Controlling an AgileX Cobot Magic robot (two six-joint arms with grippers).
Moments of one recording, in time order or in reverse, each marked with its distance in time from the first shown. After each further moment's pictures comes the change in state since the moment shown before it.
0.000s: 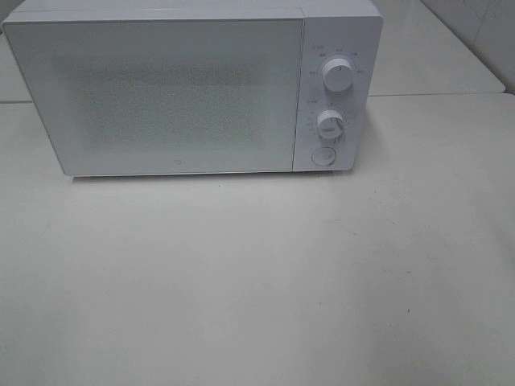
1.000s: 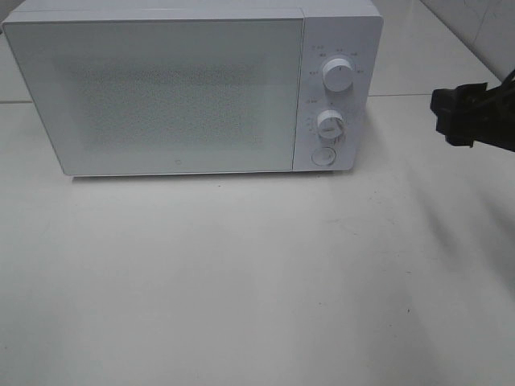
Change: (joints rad) left arm 0.000 0.000 0.000 0.000 0.000 0.000; right arm 0.203 0.532 0.127 0.394 -0.789 -0.320
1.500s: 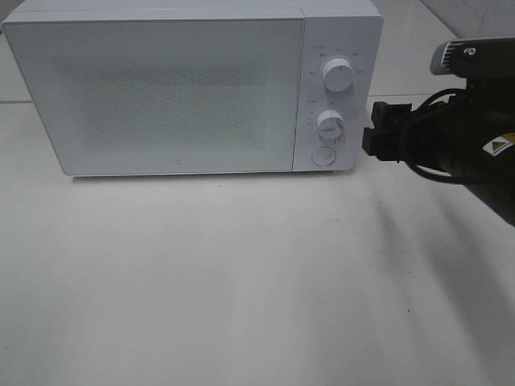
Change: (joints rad) left arm 0.000 0.000 0.000 0.000 0.000 0.000; right arm 0.333 0.215 0.000 0.397 -0.364 -0.160
